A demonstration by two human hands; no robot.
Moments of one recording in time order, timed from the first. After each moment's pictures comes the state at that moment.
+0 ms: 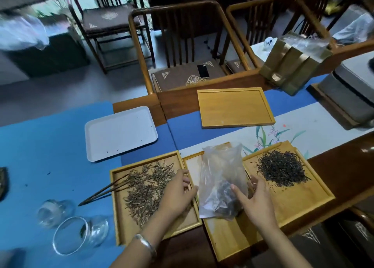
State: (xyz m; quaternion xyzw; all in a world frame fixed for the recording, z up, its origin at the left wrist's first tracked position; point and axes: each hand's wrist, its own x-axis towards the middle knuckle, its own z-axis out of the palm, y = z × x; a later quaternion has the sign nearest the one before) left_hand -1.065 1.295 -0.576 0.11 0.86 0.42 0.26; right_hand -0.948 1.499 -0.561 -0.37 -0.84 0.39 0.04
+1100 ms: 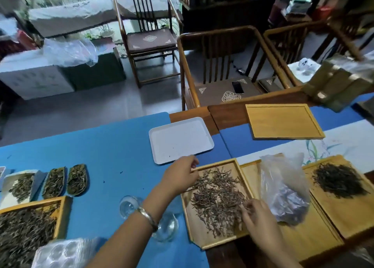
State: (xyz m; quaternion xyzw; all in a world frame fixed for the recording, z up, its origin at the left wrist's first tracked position) left_hand -1.166 1.112 -0.490 0.23 0.91 0.29 0.19; right_hand -0.982 1.305 -0.534 -0.23 -0.92 0.31 -0.04
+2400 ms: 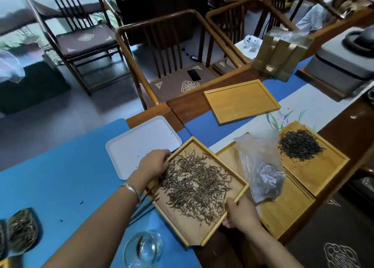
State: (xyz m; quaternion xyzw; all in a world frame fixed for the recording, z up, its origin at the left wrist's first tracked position) left_hand -1.249 1.165 -0.547 0.35 0.90 0.10 0.22; right_hand -0.993 1.301 -0.553 -0.52 -0.67 0.52 -0.09
